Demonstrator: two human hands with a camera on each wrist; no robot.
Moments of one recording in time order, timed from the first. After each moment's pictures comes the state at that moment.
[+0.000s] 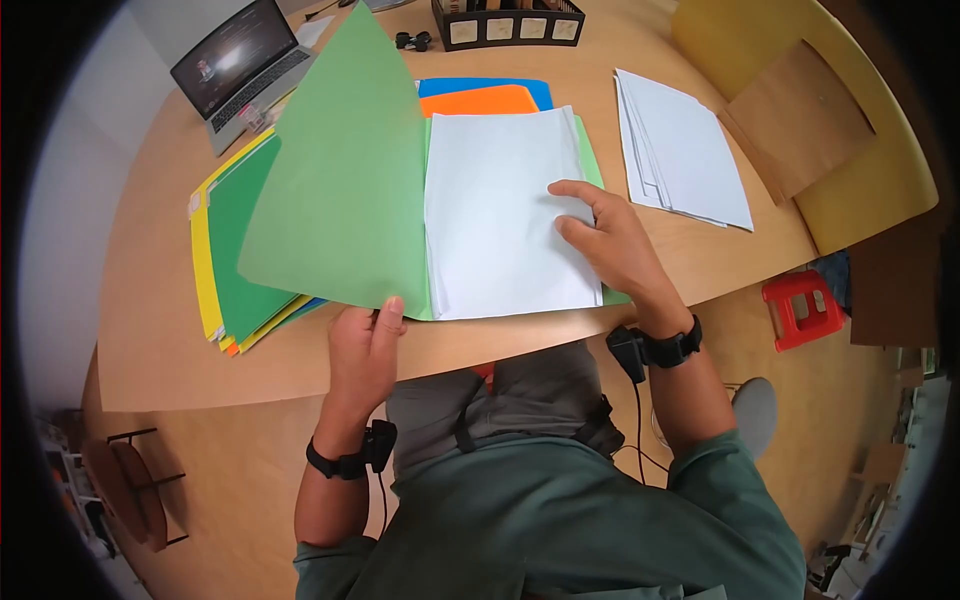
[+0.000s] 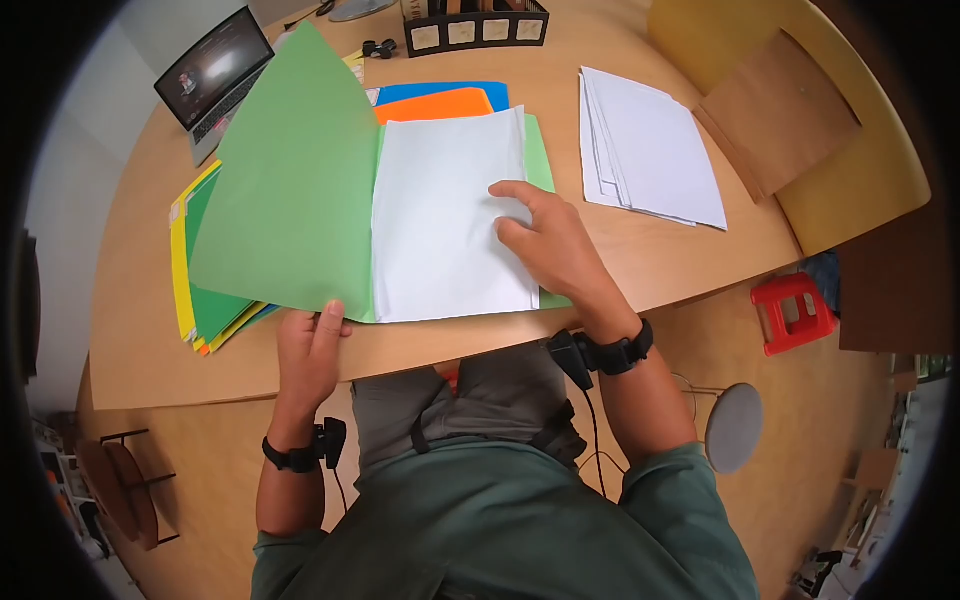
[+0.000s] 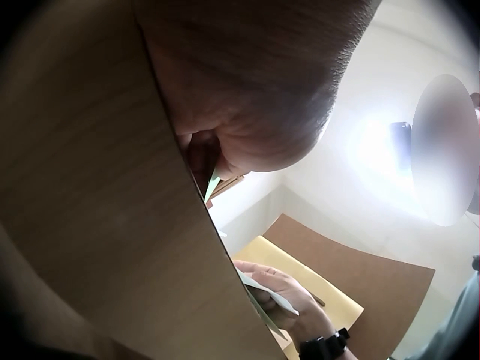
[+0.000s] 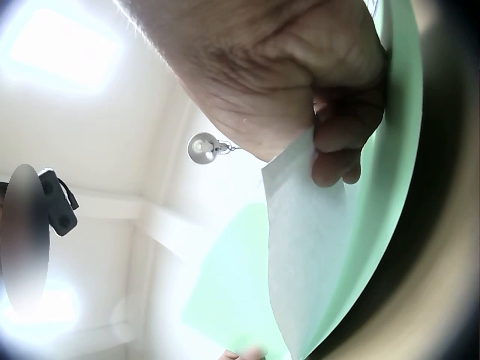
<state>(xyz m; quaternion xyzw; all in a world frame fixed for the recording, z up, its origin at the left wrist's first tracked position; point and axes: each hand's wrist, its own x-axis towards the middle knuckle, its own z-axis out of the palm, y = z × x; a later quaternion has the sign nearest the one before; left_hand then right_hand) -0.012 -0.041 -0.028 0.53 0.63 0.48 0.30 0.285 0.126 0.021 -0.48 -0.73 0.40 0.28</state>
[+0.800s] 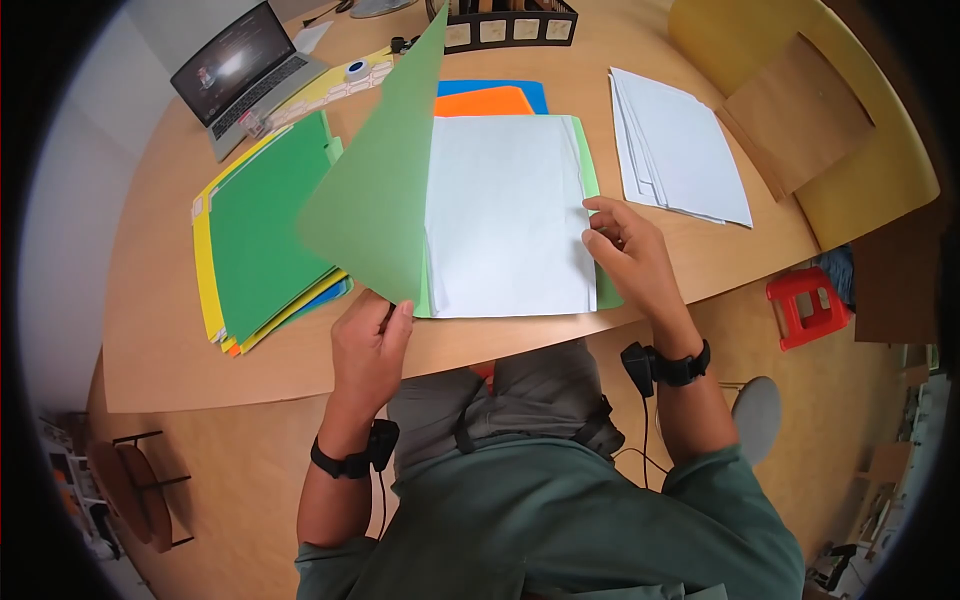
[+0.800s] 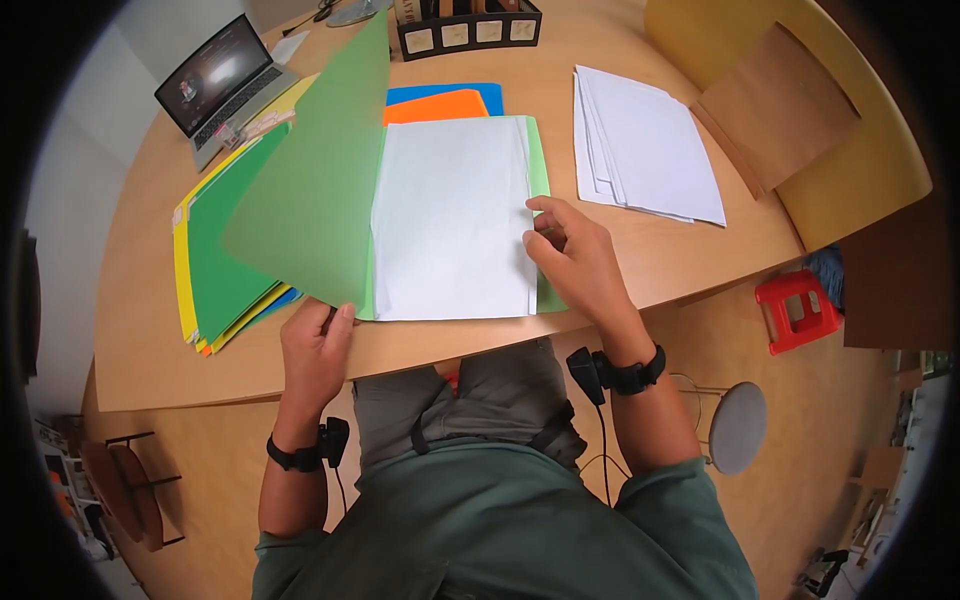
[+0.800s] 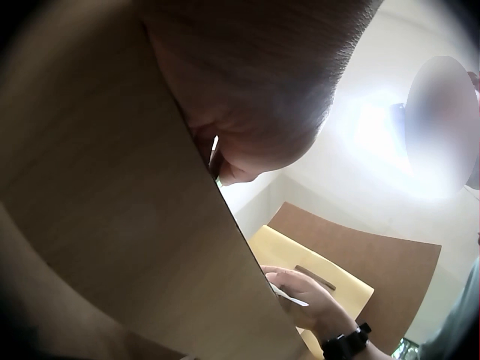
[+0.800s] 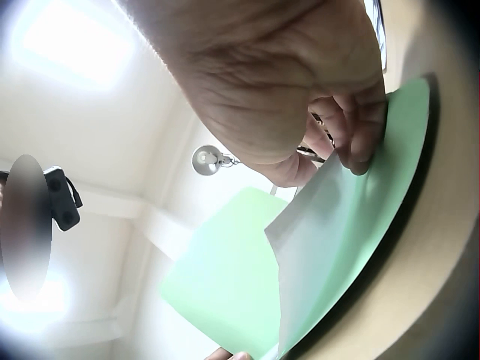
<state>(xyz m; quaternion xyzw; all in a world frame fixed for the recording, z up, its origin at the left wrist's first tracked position) 0.004 -0.035 -0.017 0.61 0.63 0.45 0.16 0.324 0.112 -0.006 -0.48 -0.69 0.39 0.37</state>
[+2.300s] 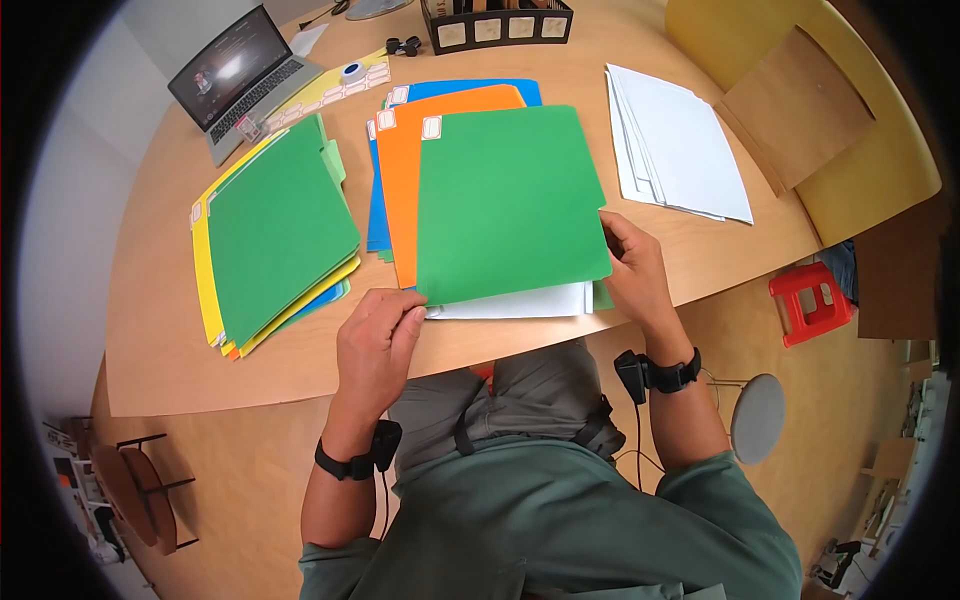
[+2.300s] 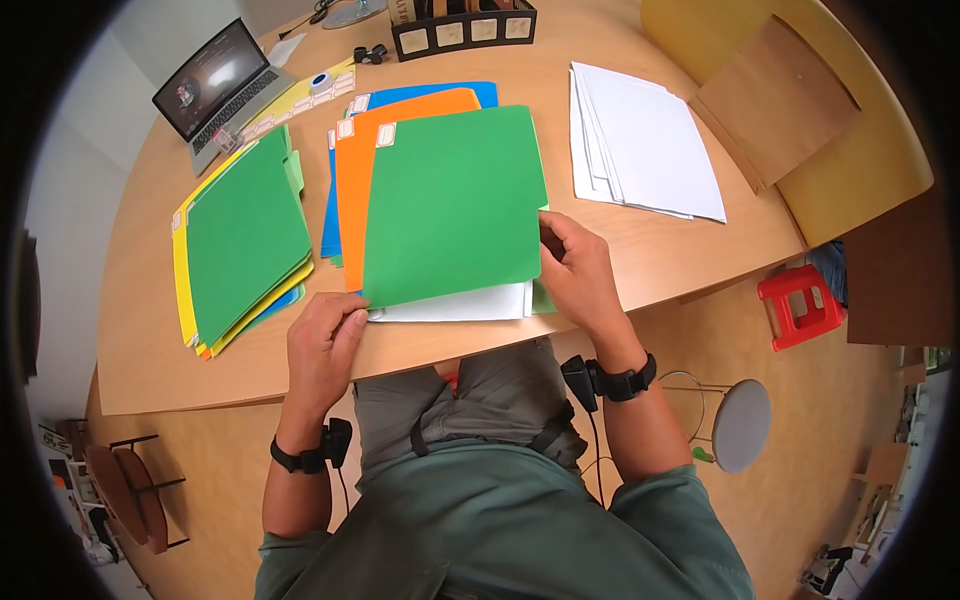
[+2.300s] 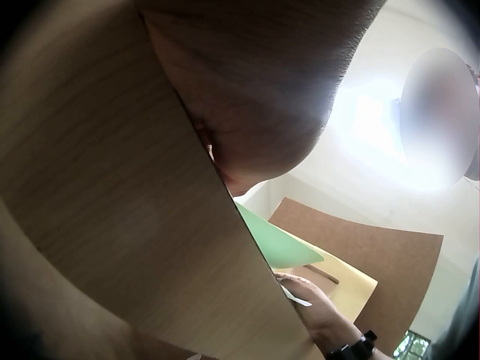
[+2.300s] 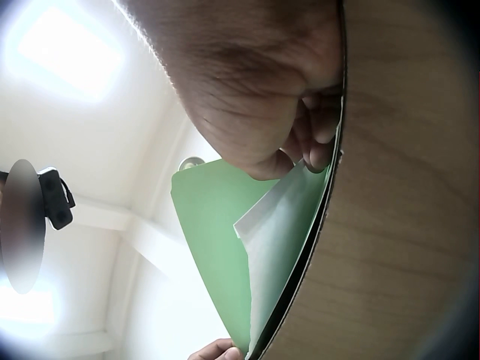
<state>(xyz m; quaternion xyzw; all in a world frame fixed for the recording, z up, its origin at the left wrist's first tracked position) 0.012 -0.034 -0.013 0.66 0.62 0.40 0.13 0.326 0.105 -0.018 -0.45 -0.67 0.43 0.40</state>
